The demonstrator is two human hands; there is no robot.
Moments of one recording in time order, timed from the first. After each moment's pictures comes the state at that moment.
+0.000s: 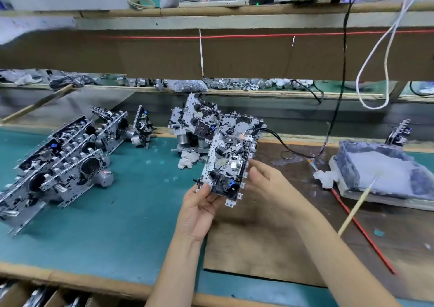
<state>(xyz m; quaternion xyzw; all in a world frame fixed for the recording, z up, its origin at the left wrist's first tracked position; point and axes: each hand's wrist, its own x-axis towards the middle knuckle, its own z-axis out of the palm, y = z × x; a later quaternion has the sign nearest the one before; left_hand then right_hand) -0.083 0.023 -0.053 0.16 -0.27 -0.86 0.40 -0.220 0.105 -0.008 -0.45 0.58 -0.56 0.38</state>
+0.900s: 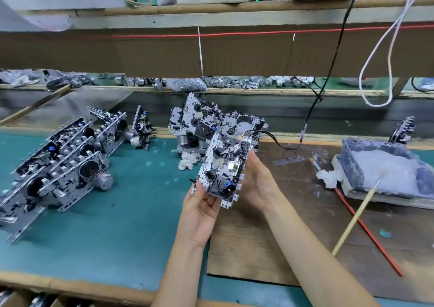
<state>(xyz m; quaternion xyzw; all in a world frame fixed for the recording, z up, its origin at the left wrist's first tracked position) -0.085 0.018 -0.066 0.18 -0.23 -0.85 0.43 -0.208 0.057 -0.025 -0.31 0.32 -0.70 0.56</state>
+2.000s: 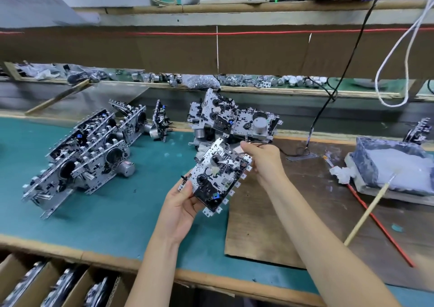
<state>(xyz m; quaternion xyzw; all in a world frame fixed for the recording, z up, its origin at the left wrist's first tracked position) -0.013 -0.005 -0.067 0.23 -0.39 -0.79 0.41 -0.194 0.038 -0.002 -0.24 0.62 -0.67 0.32</state>
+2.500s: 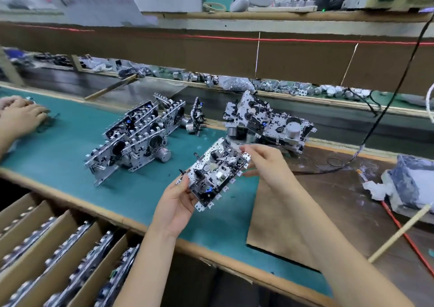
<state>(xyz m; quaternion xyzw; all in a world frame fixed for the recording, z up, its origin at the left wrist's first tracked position) 0.043 0.004 -0.050 0.28 -0.32 -0.77 0.47 -0.138 0.052 0.021 -0.46 0.61 -0.55 0.34</state>
